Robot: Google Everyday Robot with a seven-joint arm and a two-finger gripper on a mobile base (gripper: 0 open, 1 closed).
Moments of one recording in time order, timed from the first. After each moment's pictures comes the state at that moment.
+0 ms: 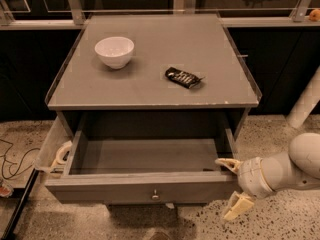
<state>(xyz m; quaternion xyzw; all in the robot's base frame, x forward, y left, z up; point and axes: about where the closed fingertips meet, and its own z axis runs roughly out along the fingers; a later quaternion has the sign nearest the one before) 0.409 -0.192 0.638 -0.62 0.71 0.19 0.28</state>
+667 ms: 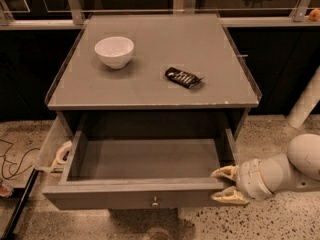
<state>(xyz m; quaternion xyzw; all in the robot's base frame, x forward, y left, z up) 0.399 -0.182 0.639 -0.62 0.70 0.20 0.28</state>
